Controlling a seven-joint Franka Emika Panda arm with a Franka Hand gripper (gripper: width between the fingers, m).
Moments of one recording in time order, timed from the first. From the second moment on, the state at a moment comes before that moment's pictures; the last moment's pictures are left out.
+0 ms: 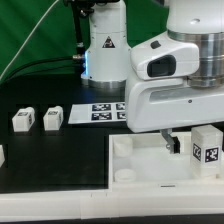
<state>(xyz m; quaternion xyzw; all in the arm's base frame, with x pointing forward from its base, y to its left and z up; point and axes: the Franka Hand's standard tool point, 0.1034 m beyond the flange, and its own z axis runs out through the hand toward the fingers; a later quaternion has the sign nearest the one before) 0.621 0.107 0.069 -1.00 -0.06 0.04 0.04</state>
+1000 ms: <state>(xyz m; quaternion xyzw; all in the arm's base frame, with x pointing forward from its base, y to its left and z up) 0.621 0.103 0.068 -1.00 -0.07 0.04 0.03</state>
